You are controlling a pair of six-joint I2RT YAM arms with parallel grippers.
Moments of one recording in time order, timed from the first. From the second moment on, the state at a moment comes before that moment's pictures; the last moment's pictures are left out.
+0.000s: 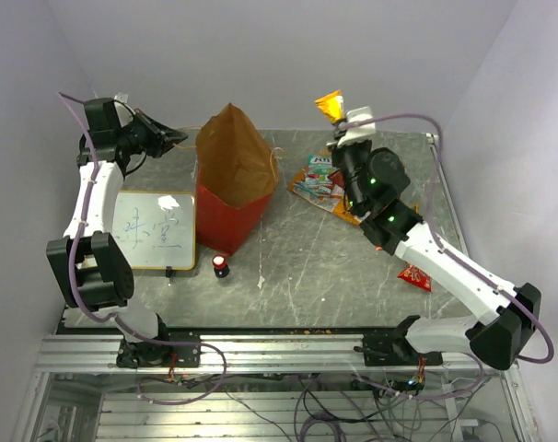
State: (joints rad) left arm 0.15 1.63 1.48 -0.29 0.70 -0.95; right arm 0.76 1.25 1.15 0.38 0.53 -0.40
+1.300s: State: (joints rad) left arm 0.19 1.46 1.70 -0.83 0.50 -0.69; right arm 0.15 1.68 1.16 -0.12 0.34 0.27
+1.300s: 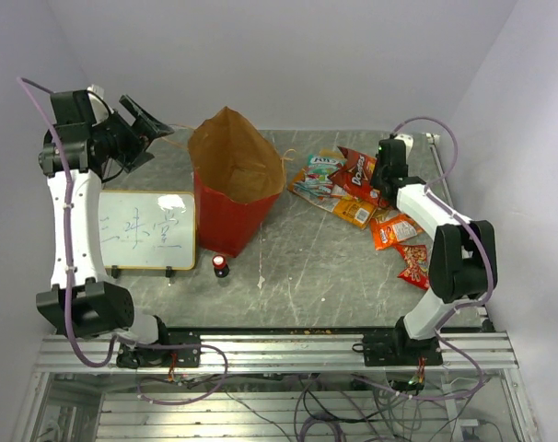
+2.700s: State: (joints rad) left arm -0.28 1.05 1.89 -0.92 0.28 -0.45; right arm 0.27 1.07 1.74 -0.95 -0.03 0.31
